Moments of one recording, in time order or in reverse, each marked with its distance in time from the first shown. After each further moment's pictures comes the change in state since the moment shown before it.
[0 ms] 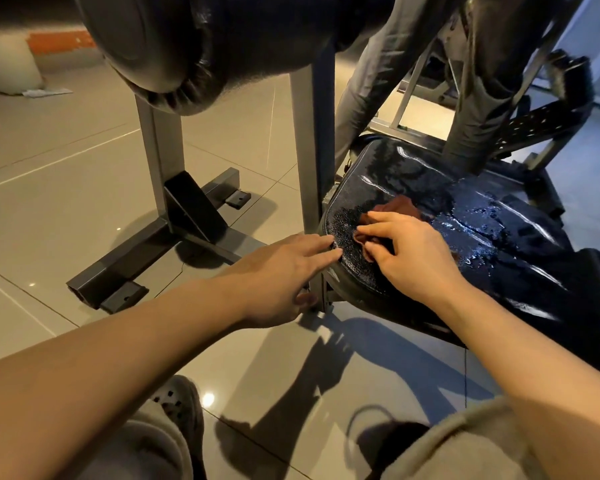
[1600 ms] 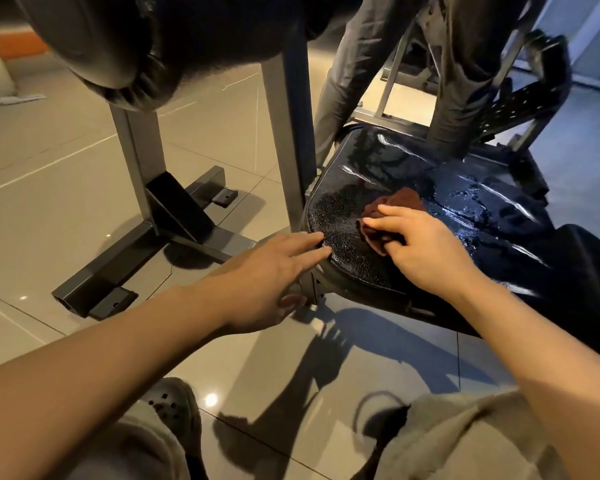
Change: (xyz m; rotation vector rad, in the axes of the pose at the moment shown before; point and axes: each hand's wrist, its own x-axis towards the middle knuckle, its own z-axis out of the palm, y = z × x) left_hand -0.004 0.005 0.002 0.053 -0.012 0.055; right_hand -0.015 0.024 -0.016 0.060 -0.097 0.150
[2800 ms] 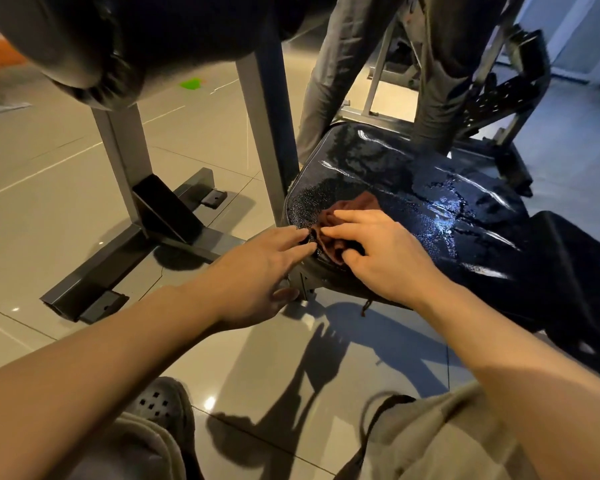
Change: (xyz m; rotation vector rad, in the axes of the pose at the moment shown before) left_hand 0.003 0.018 0.001 0.065 0.039 -0.021; right_hand -0.025 -0.017 0.005 -0.047 -0.035 -0.169
